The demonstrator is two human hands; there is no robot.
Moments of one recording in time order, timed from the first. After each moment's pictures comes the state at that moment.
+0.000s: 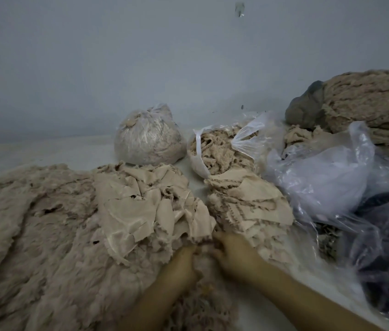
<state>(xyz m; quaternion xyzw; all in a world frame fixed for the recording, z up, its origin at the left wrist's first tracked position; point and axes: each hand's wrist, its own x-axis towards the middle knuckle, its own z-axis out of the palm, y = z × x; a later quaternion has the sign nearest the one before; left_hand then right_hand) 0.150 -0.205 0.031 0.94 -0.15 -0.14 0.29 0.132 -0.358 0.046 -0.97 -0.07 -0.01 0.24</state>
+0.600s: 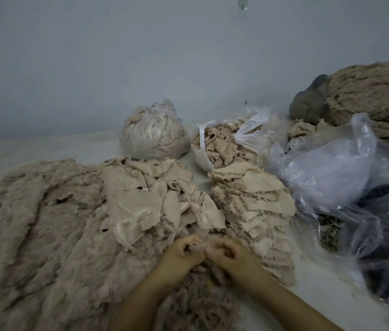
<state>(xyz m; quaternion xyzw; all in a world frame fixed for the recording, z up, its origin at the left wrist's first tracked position) 0.126 -0.187 0.034 0.71 -0.12 -0.18 0.67 0.091 -0.342 0.024 -0.75 0.00 0.00 0.66</state>
